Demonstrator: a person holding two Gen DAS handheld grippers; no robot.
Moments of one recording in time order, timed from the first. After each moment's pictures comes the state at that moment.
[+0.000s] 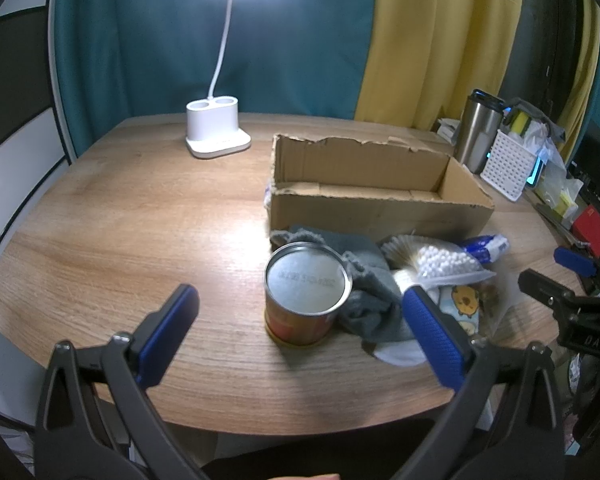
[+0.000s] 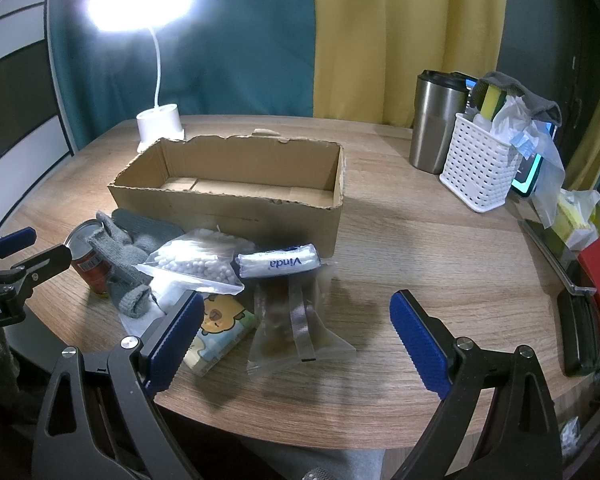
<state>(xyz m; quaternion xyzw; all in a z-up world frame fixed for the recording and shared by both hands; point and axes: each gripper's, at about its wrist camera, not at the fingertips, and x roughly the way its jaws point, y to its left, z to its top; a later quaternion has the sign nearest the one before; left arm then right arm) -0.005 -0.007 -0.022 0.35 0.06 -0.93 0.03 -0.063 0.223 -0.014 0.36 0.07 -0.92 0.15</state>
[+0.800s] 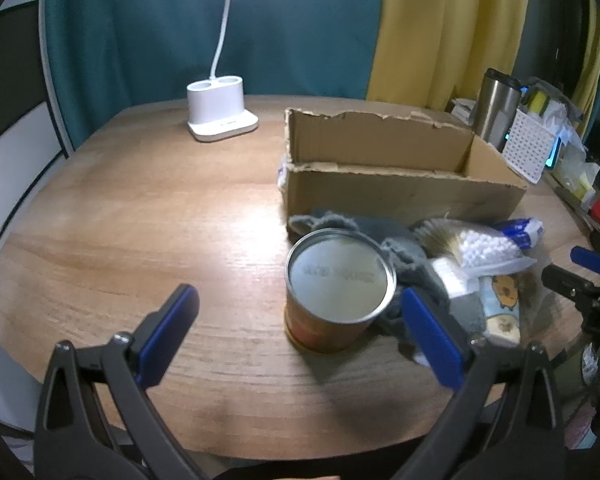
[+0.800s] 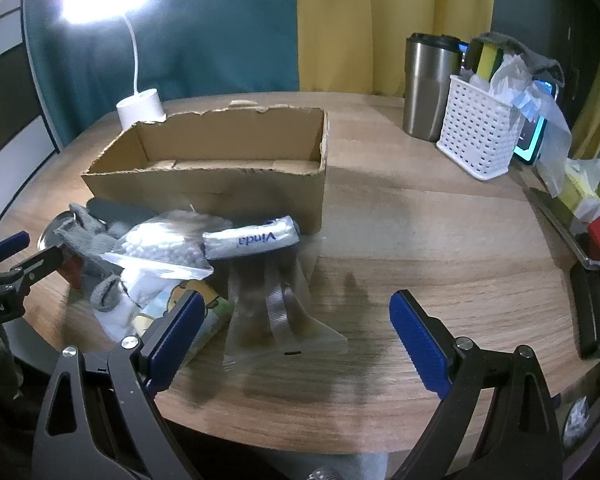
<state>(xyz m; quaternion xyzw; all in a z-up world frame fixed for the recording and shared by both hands) -0.029 -0.017 -0.049 0.38 0.05 -0.92 0.04 -0.084 0.234 -0.039 0.40 0.04 -0.90 0.14</state>
